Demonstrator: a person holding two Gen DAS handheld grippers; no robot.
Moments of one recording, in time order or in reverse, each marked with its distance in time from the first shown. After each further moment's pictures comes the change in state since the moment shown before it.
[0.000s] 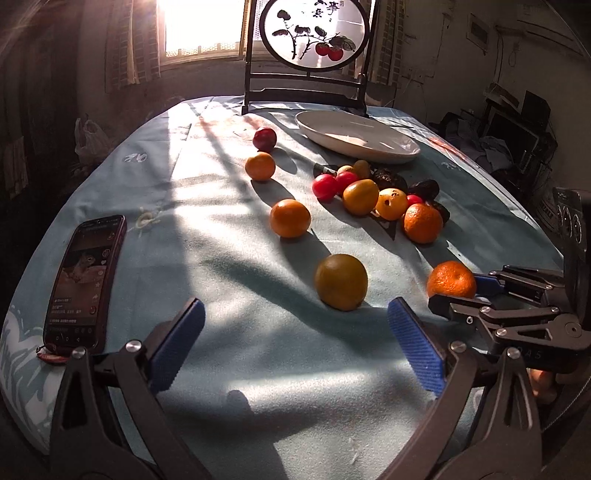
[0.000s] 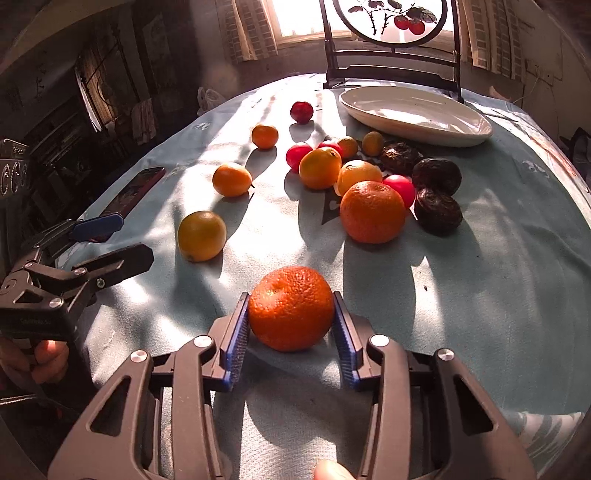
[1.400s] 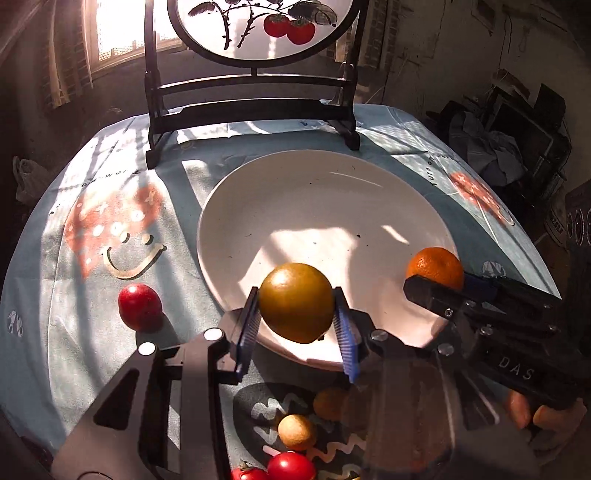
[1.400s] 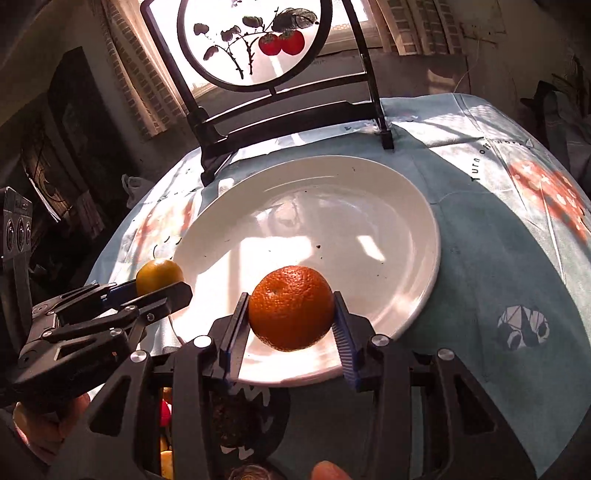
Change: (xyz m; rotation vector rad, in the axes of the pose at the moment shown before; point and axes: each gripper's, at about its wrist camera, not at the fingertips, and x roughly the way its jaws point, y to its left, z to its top) left arm 0.213 -0.063 0.224 0.050 0.137 -0.042; right arm 0.082 -0.187 0.188 0.275 -0.085 -0.081
